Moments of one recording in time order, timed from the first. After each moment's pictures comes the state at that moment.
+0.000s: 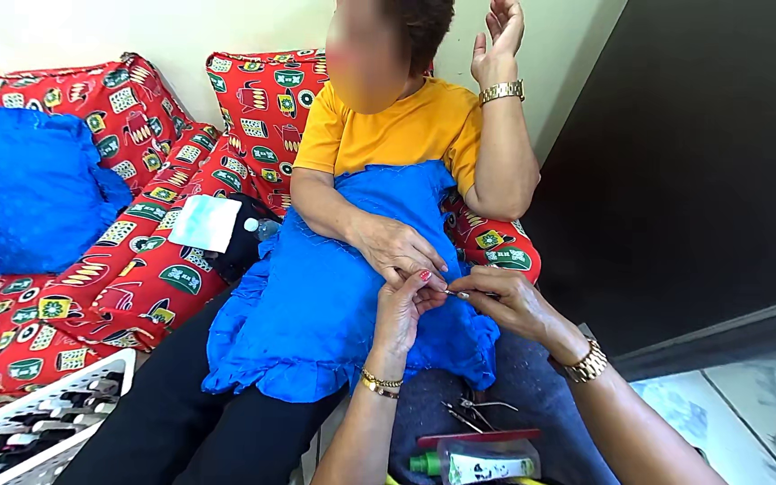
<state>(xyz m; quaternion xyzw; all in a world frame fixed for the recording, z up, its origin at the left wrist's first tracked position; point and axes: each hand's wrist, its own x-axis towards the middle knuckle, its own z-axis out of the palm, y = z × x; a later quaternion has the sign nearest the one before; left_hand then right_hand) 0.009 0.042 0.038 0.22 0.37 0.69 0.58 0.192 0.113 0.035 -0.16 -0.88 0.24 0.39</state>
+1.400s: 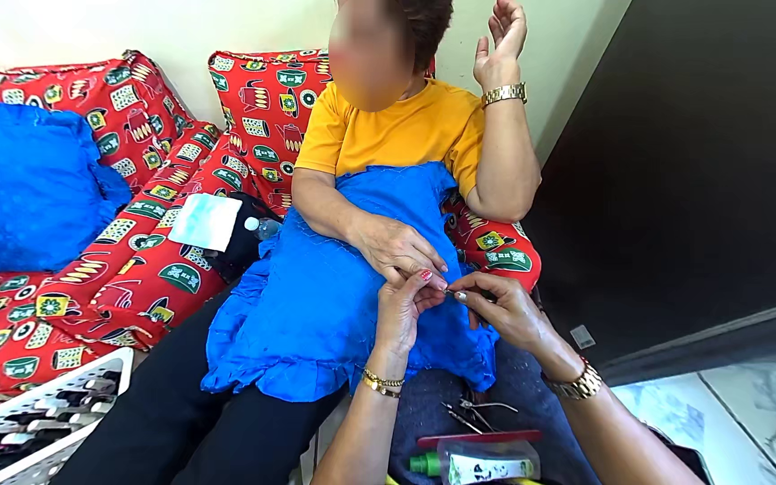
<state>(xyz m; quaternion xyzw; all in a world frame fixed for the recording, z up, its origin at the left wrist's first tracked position) 0.009 0.044 0.035 0.23 0.37 0.70 0.56 0.182 0.087 0.036 -0.28 -0.77 0.43 0.38</state>
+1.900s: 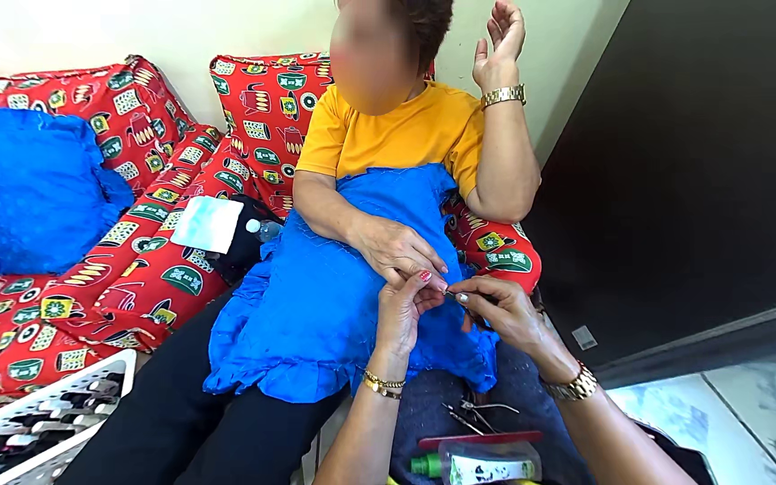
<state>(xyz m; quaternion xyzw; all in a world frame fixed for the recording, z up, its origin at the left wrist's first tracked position) 0.009 0.043 0.036 0.22 0.38 0.71 0.56 0.180 0.086 0.027 -0.24 -0.74 0.47 0.42</state>
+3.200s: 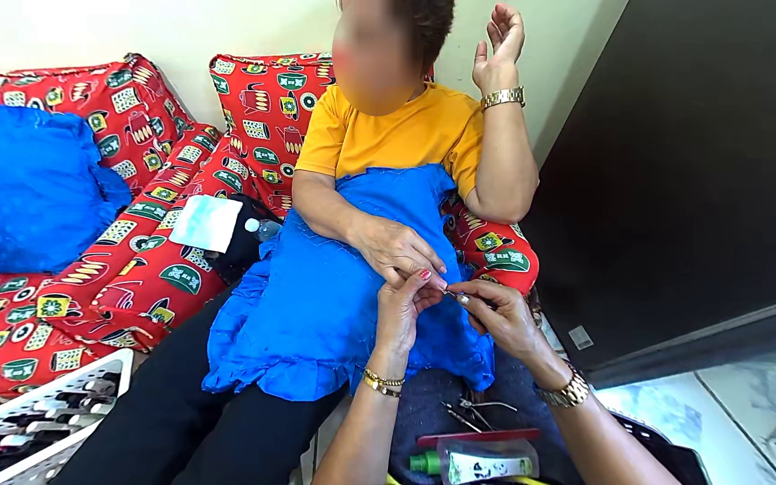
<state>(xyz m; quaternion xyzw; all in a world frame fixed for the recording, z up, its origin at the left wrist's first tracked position) 0.010 0.044 0.037 0.22 0.38 0.71 0.55 0.177 0.077 0.020 -0.25 -0.73 0.43 0.46</state>
